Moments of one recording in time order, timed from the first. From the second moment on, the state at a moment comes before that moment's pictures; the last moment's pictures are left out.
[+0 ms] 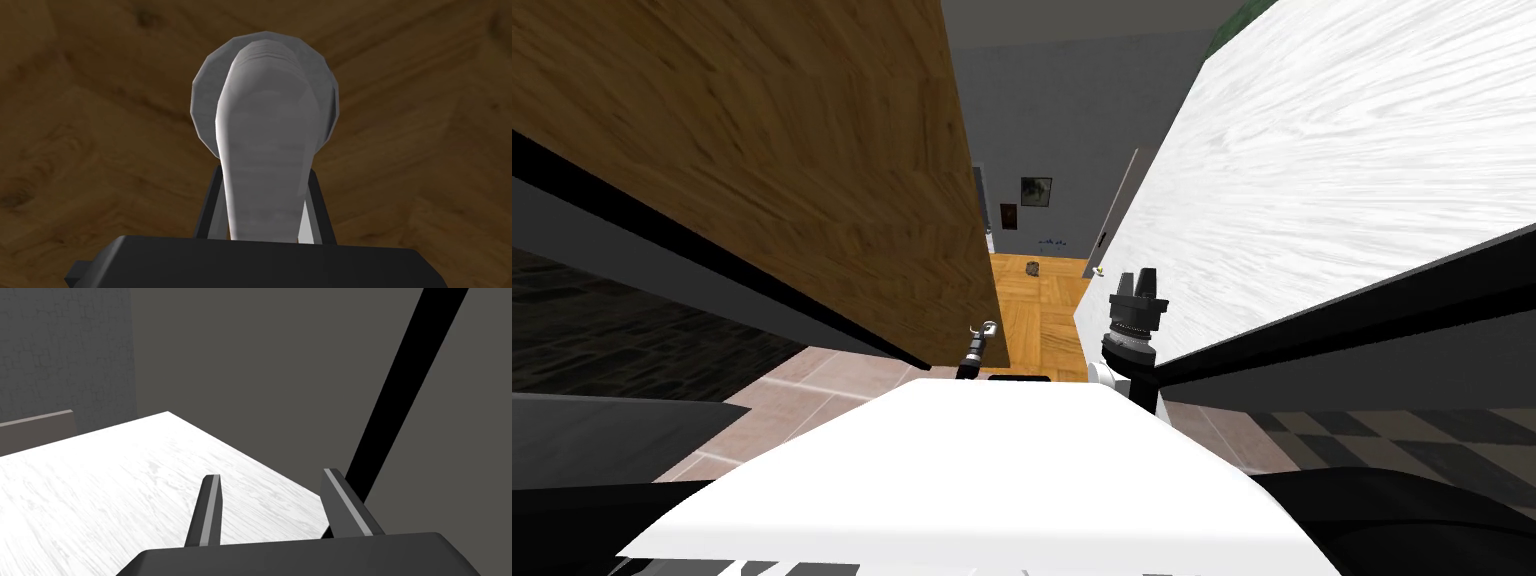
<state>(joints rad) 0.19 0.06 -0.15 -1.01 0.07 -0.73 -0.03</state>
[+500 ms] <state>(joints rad) 0.18 0.07 -0.09 -1.01 0.09 -0.73 -0.05</state>
